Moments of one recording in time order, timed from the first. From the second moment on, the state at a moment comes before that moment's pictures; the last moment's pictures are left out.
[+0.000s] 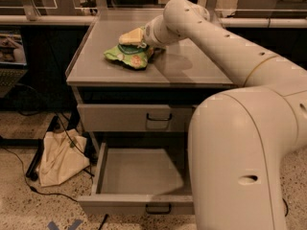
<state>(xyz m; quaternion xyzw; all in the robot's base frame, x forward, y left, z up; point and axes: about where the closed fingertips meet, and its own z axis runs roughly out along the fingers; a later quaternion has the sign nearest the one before) 0.857 0.039 0.842 -0.12 0.88 0.25 0.38</state>
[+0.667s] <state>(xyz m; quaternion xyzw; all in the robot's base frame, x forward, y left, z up) 0.857 0.039 0.842 -0.12 0.88 0.25 0.38</state>
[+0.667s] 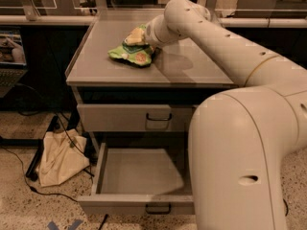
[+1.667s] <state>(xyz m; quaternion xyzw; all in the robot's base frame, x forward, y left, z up) 0.856 0.039 0.850 -0.12 0.88 0.25 0.38</state>
